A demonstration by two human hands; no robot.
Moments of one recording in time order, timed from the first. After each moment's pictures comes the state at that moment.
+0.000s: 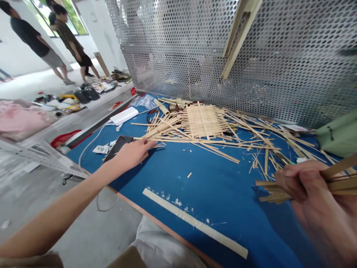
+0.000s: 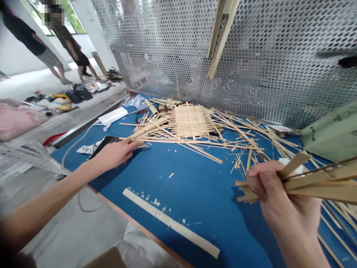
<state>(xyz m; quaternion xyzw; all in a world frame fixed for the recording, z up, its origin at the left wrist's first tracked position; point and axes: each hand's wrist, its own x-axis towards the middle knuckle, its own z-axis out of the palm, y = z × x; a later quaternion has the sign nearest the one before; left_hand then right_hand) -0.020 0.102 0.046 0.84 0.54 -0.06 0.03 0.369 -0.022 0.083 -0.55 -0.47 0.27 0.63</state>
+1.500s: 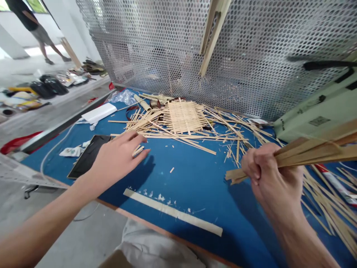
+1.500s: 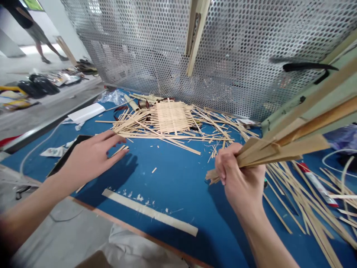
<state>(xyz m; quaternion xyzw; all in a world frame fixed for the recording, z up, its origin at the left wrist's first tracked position) 0.025 0.065 0.077 0.85 0.51 0.11 -0.07 0.367 -0.014 0.083 -0.44 -0.51 0.29 0.68</state>
